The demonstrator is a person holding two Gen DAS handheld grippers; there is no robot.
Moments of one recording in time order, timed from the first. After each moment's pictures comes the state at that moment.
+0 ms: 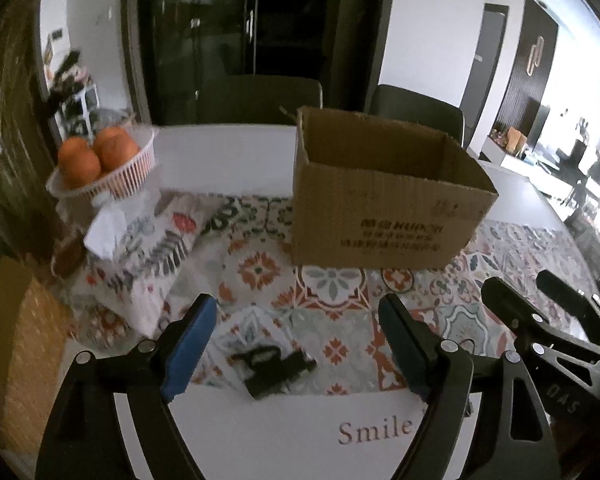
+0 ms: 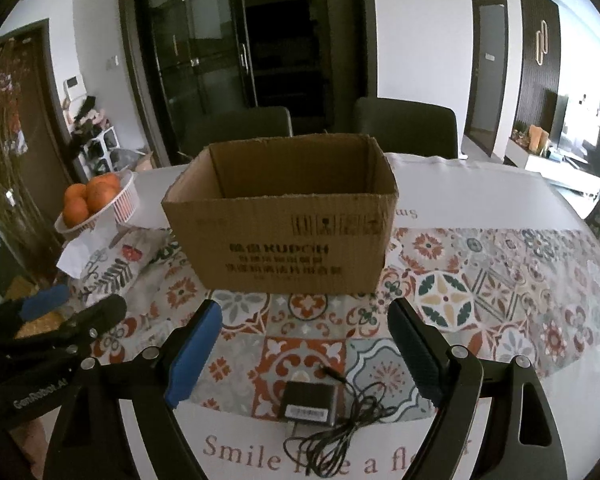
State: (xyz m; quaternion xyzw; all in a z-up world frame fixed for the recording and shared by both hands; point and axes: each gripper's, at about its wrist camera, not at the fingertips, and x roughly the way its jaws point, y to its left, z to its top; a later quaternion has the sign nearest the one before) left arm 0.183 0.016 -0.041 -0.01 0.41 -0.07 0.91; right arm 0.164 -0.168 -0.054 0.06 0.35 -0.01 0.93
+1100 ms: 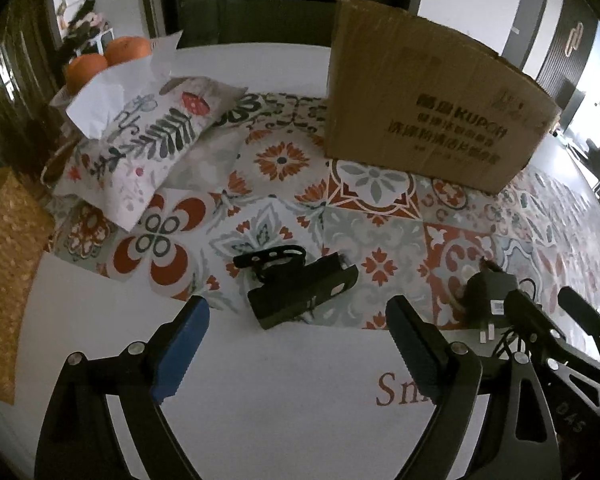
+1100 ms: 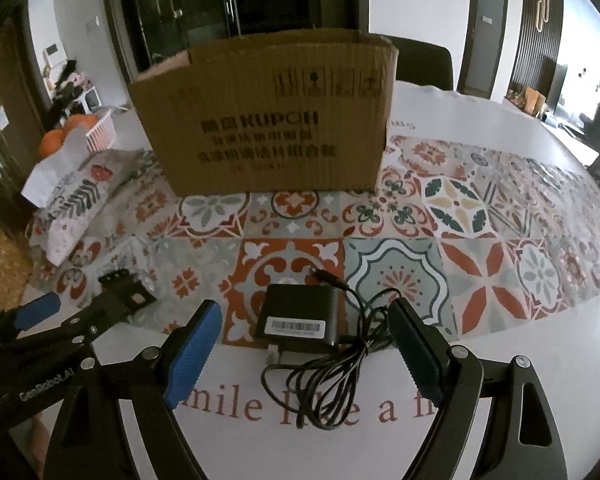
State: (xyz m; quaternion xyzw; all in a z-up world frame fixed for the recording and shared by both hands) left arm 0.177 0.020 -0.133 -0.01 0.49 -0.02 0.87; right arm 0.150 -0.163 -0.138 0.06 0.44 -0.03 0.90
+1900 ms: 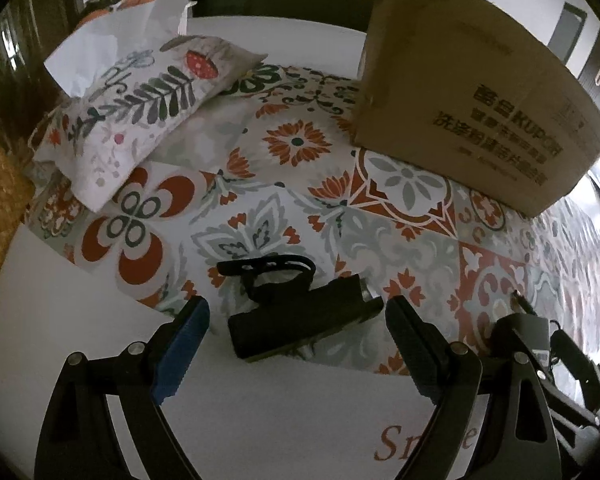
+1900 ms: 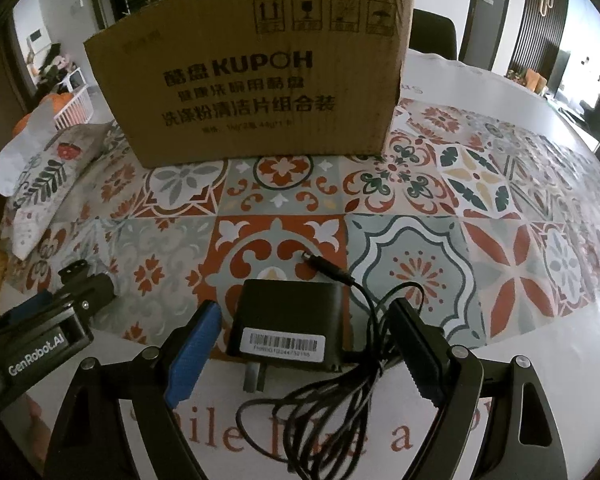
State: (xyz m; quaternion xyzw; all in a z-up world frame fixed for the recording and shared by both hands) left arm 0.211 0.018 -0.169 -0.06 0.52 0.01 0.85; right arm 0.179 -0.164 -0.175 0.06 0.48 -0.04 0.87
